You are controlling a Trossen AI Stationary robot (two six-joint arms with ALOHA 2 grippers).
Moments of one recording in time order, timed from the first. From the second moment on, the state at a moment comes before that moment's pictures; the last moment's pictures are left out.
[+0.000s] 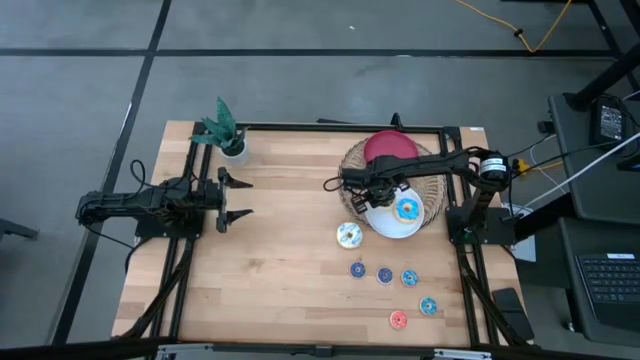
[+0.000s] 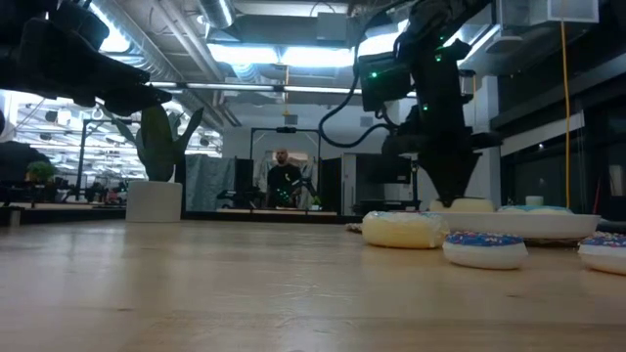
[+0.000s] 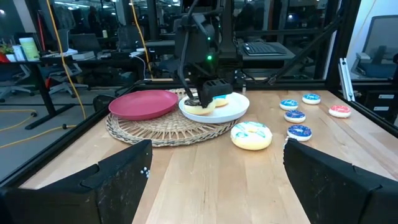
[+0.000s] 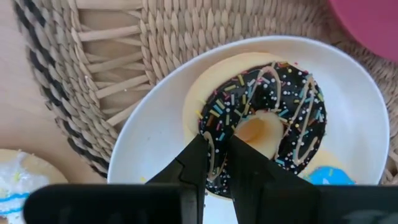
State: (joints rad) left arm 0.05 0.00 0.05 -0.10 -0.09 0.02; right arm -0.17 1.81 1.22 -1.06 0.09 0.93
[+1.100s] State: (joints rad) left arm 0.05 0.00 0.05 -0.10 -0.09 0.02; right arm -0.18 1.74 1.22 -1.07 0.10 0.82
